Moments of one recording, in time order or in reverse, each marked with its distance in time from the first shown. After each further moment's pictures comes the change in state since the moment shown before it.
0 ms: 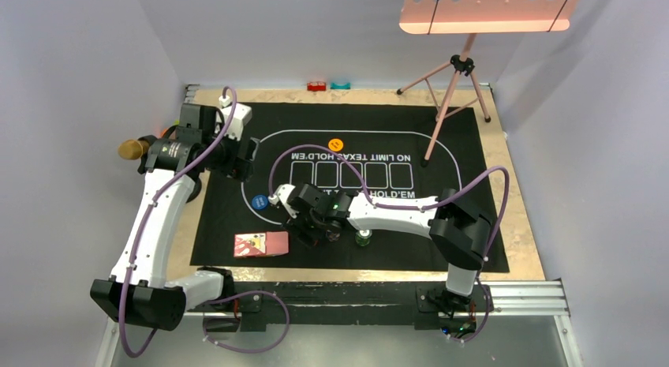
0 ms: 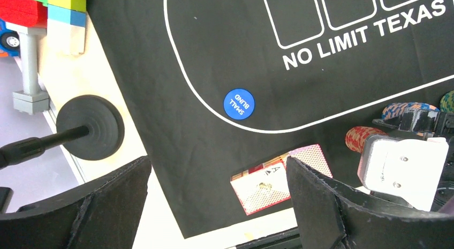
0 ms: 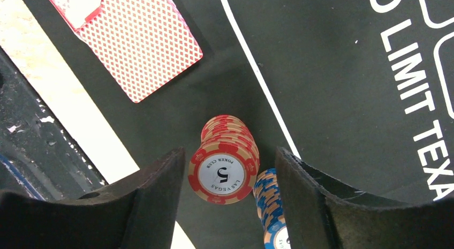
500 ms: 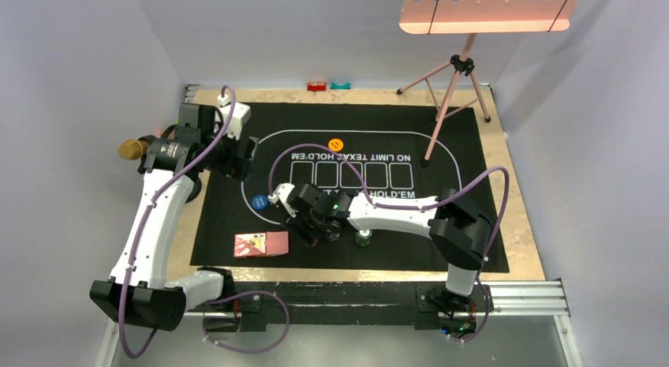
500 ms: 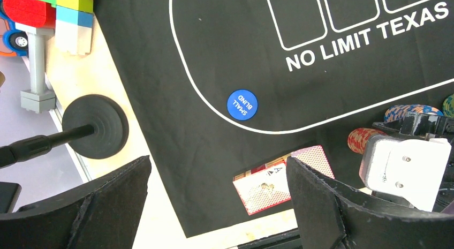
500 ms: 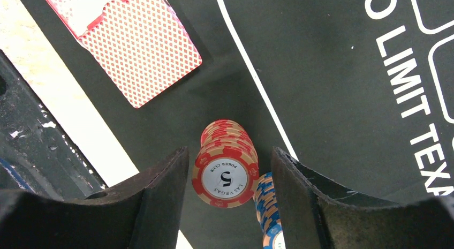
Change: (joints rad) left arm 0.002 -0.002 0.019 -0.004 -0.012 0.001; right arm 0.000 0.000 -0.001 0.016 0.011 0.001
